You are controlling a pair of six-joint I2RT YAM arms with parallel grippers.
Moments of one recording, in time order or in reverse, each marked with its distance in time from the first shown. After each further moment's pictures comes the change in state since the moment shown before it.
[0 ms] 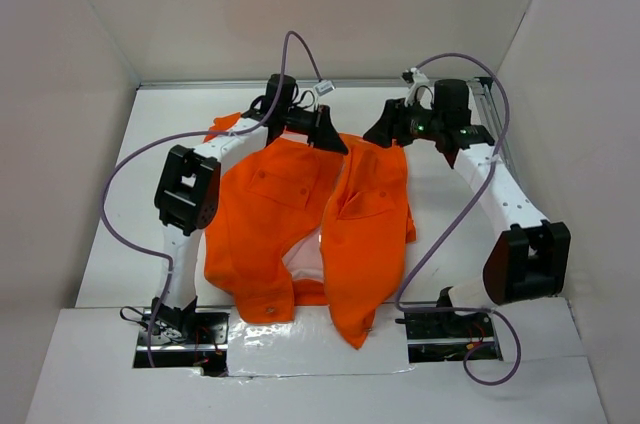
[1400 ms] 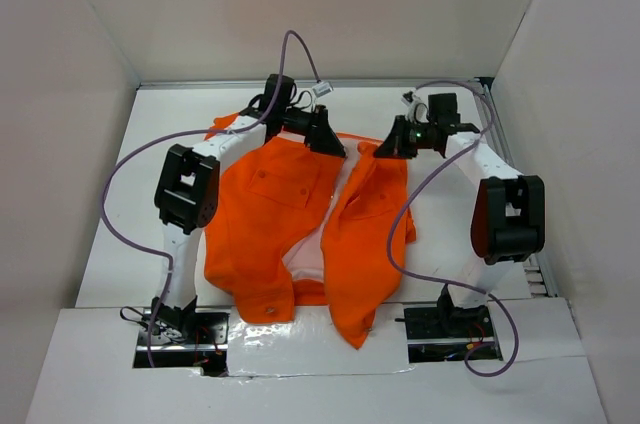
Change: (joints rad) left arm 0.004 0.011 0.024 -0.084 0.055 0.105; right arm -0.037 0.267 0.023 -0.010 -0.145 0.104
